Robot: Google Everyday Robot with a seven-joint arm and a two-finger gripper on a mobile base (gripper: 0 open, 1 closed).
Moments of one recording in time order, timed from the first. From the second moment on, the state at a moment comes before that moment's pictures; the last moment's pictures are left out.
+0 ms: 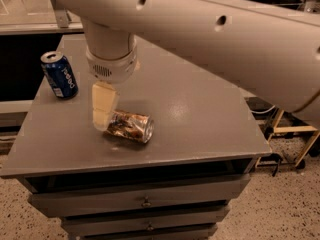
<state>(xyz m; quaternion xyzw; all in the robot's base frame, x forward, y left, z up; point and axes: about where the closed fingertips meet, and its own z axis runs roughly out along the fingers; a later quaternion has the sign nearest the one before) 0.519 0.077 0.893 -0.57 0.82 -0.03 0.11</state>
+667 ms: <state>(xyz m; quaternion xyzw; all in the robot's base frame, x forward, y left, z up) 0.485 0.105 0.857 -0.60 0.80 0.00 0.09</state>
